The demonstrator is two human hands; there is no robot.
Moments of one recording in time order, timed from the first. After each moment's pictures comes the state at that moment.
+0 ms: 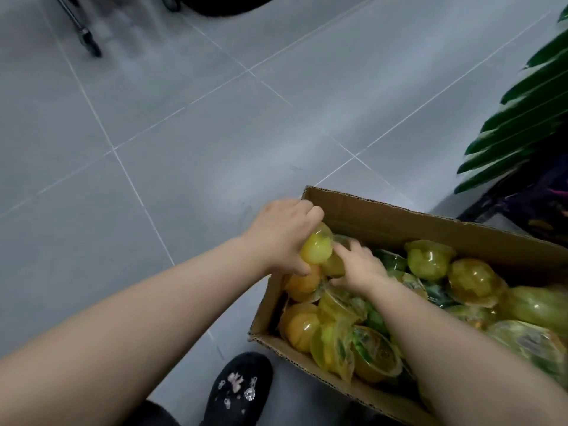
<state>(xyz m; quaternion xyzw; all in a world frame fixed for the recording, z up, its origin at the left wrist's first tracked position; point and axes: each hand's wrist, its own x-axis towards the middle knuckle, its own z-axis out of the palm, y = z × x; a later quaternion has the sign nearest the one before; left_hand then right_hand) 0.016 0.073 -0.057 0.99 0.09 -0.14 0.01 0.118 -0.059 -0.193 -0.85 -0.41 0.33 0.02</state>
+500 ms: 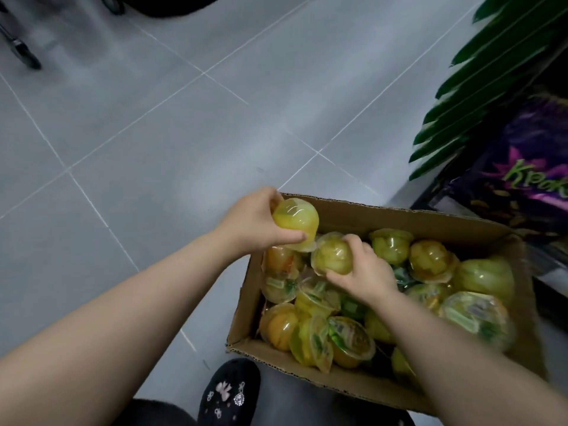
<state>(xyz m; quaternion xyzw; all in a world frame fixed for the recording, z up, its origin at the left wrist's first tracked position) 0.042 0.078 -0.054 0.90 0.30 -0.08 0.31 0.125 -0.116 -0.158 -0.90 -0.28 0.29 0.15</state>
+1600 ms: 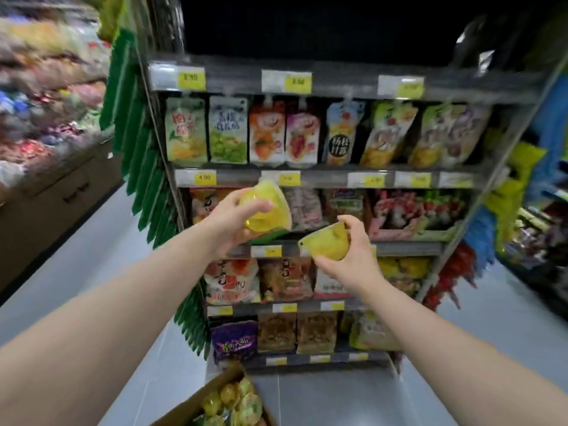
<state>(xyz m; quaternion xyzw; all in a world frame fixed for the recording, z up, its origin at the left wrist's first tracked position) 0.128 -0.226 0.695 0.67 -0.04 -0.16 0.73 0.056 -0.443 0.636 -0.87 0.05 -0.11 0.47</state>
